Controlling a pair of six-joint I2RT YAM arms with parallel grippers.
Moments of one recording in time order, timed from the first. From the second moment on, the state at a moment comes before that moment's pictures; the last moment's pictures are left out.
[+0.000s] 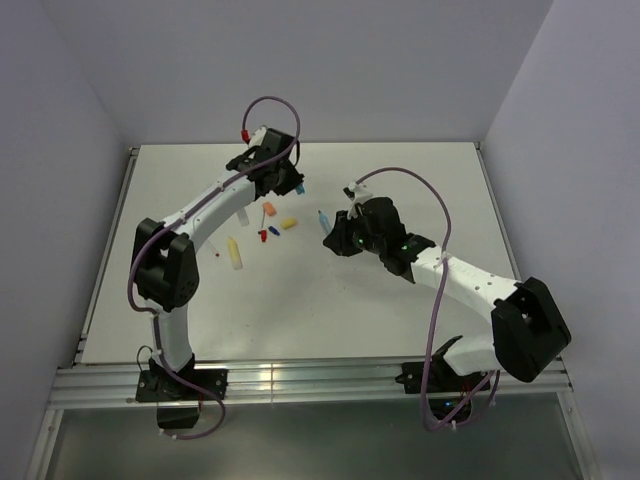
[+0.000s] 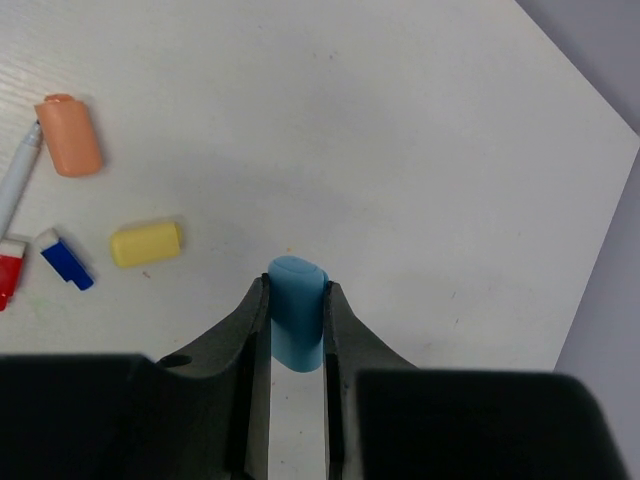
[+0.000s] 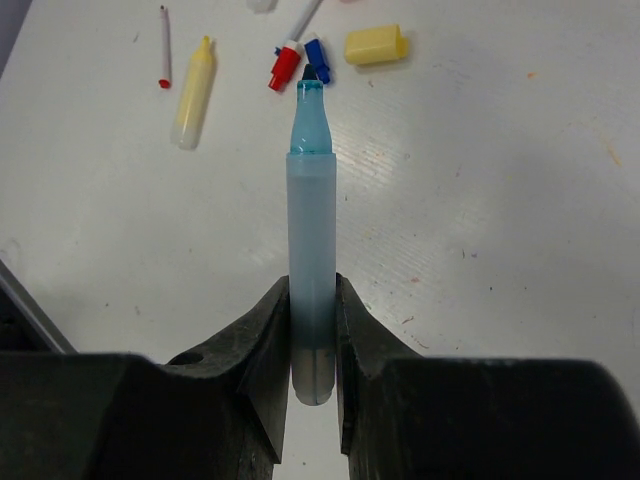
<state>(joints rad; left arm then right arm) -0.53 1.94 1.74 -0.56 -0.21 -1.01 0.60 1.33 0.81 0.01 -0.19 0.40</state>
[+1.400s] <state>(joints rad) -0.77 1.87 1.69 -0.56 -0.31 -0.99 0.64 1.36 0.83 0.00 0.05 0.37</state>
